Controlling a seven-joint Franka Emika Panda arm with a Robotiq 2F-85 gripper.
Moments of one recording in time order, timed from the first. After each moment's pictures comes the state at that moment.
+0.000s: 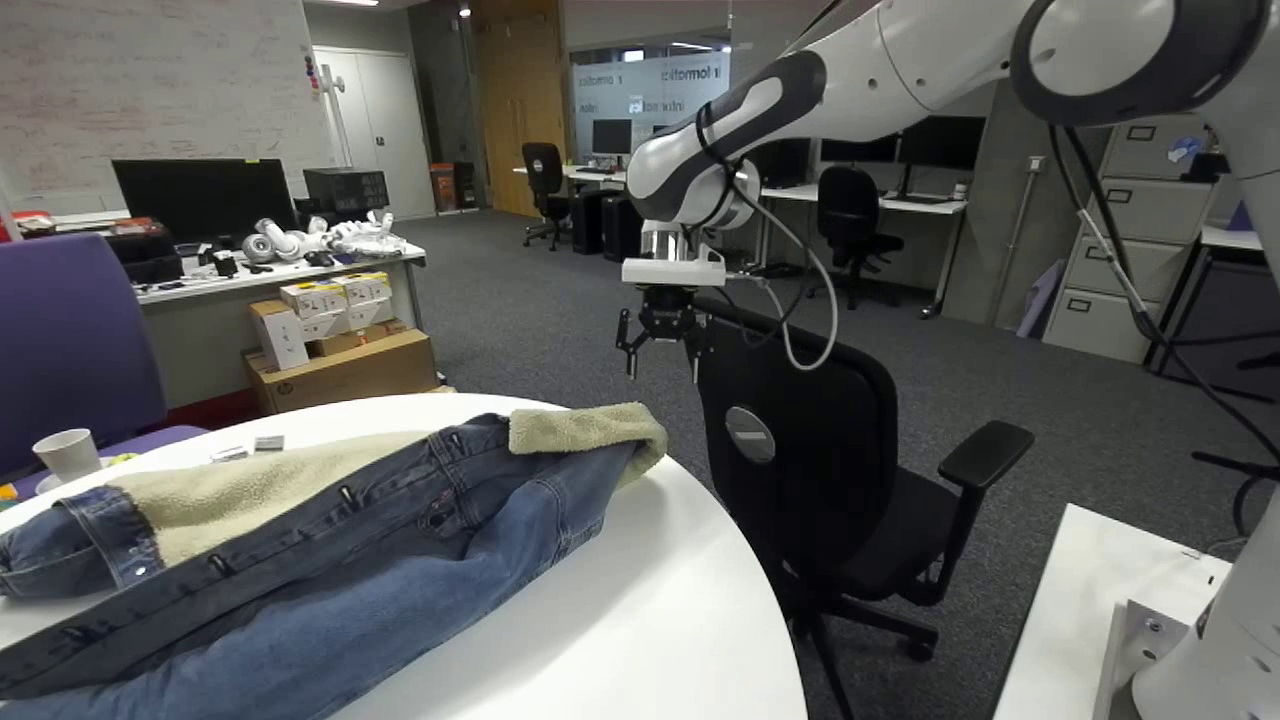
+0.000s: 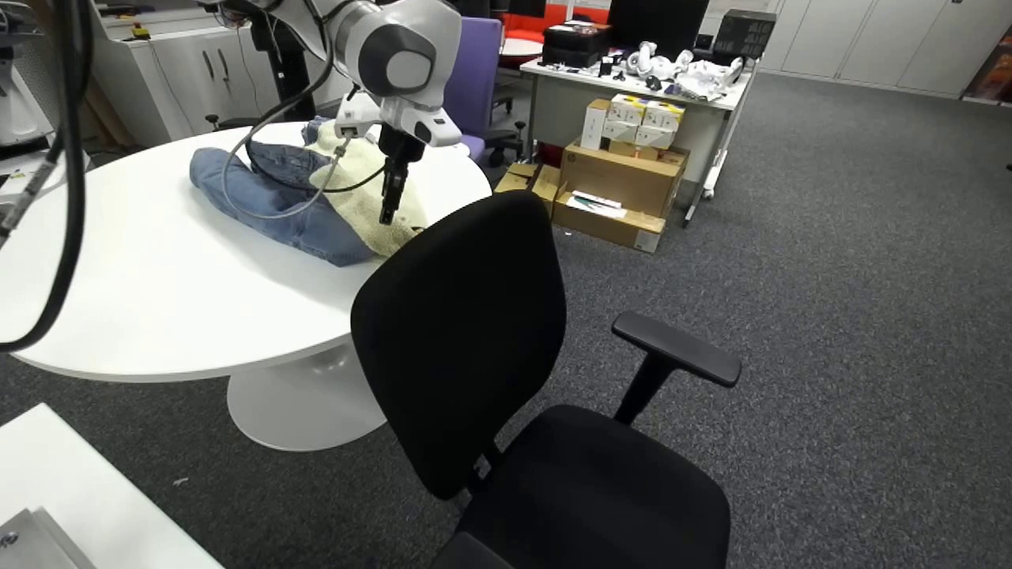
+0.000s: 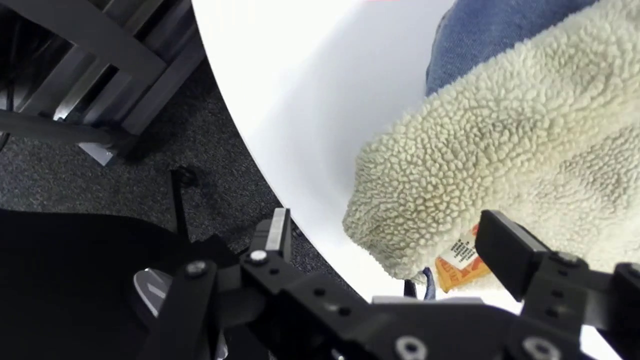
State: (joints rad) arm -0.01 0.57 -0.02 -1.55 0.29 1.93 0.73
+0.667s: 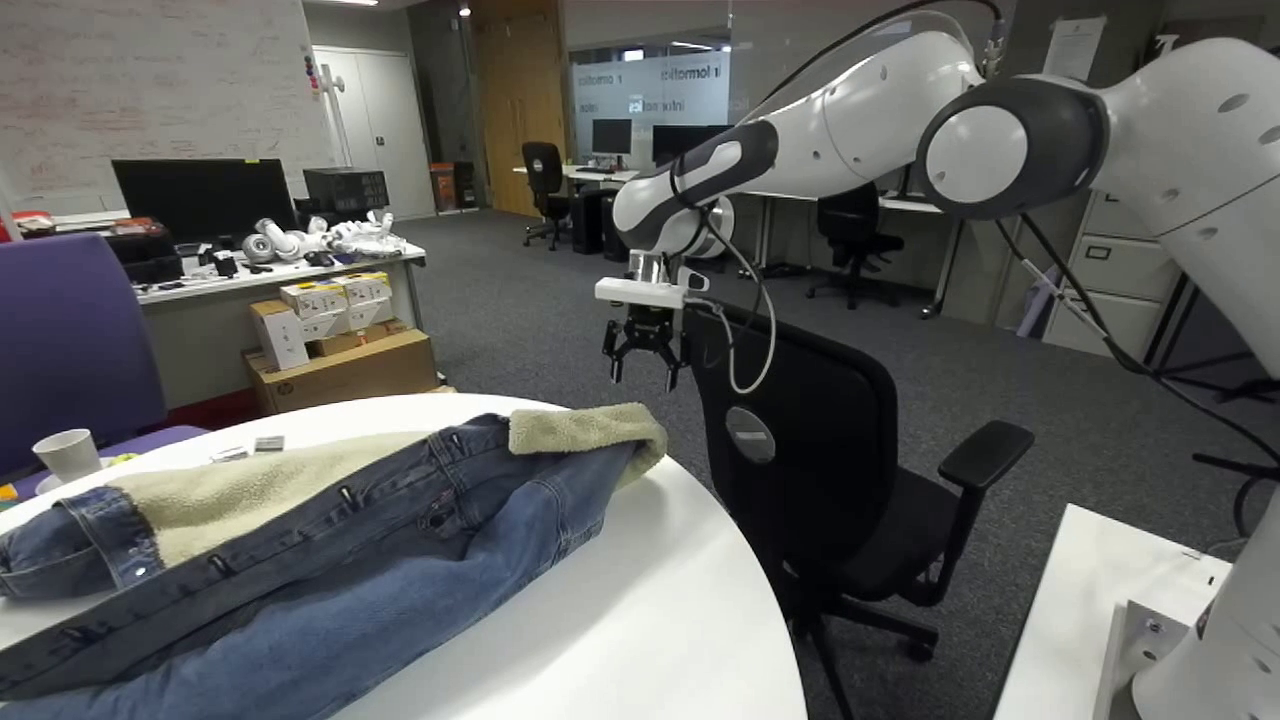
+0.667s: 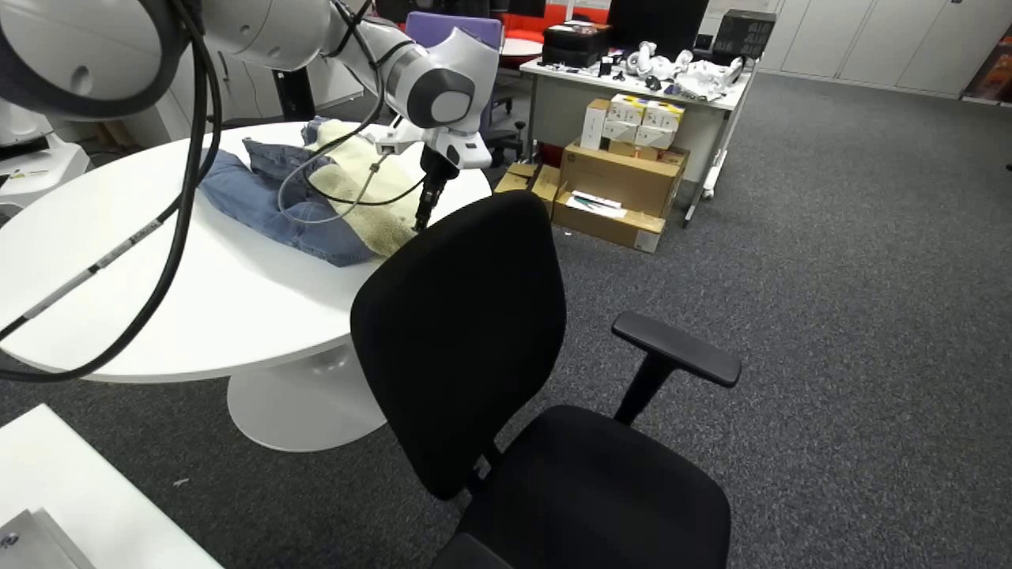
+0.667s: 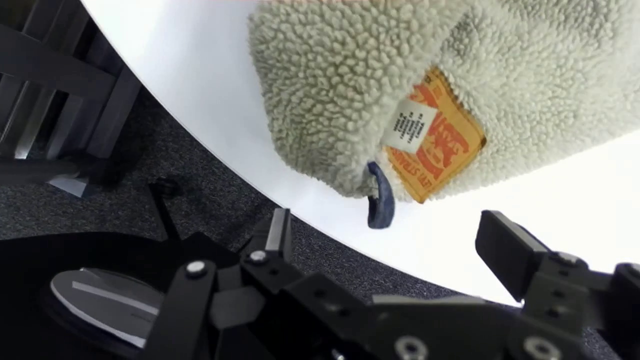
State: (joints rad) arm -0.03 0.83 -0.05 -1.24 0.33 1.94 0.93
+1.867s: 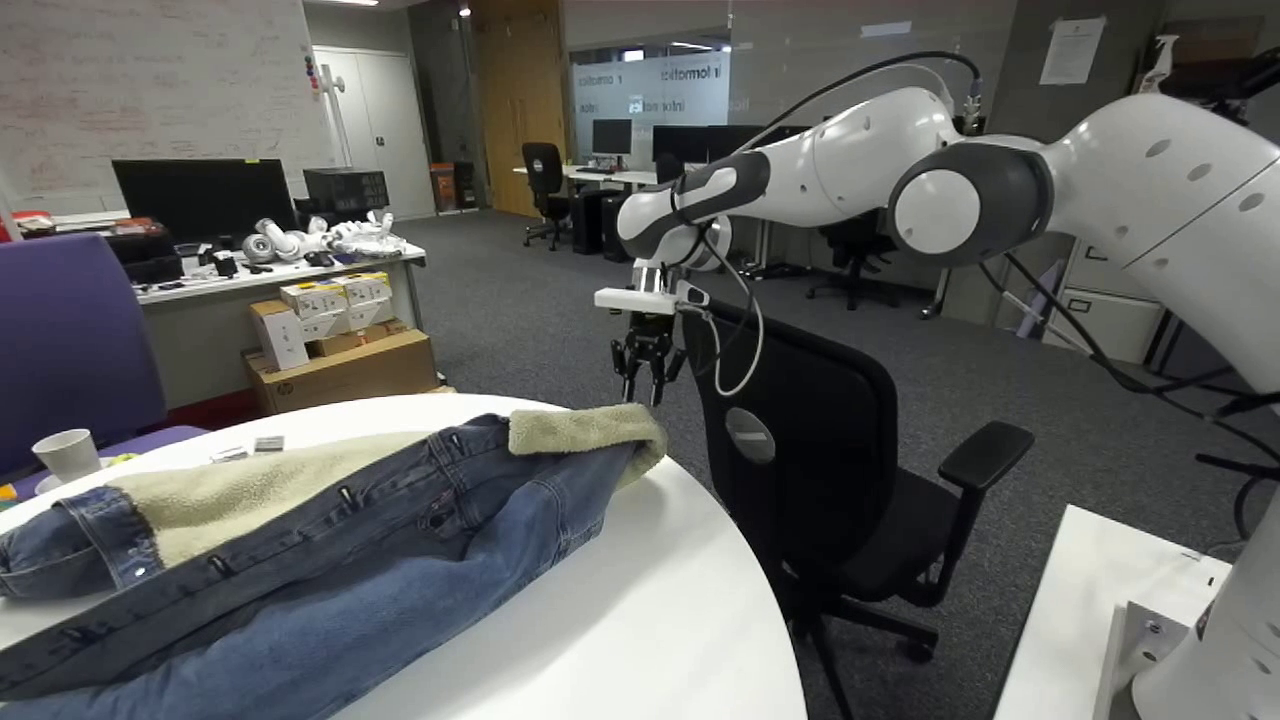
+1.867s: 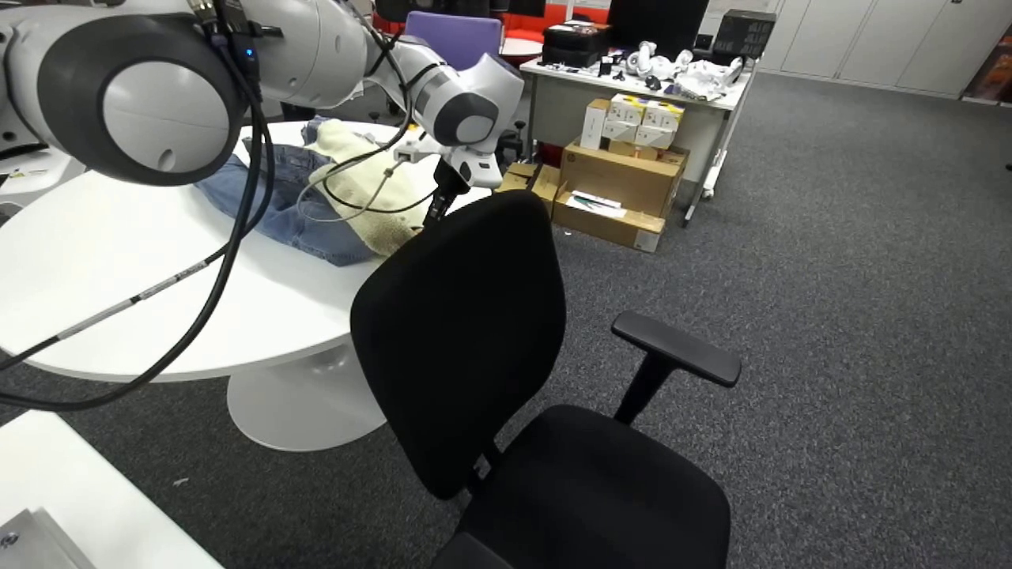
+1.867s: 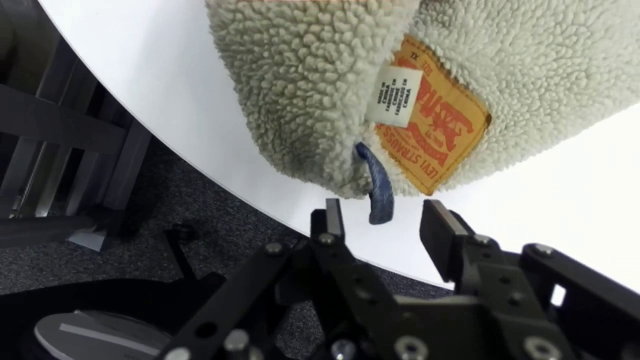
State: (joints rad) arm -0.09 0.99 -0.02 -1.03 0.38 1.81 1.02
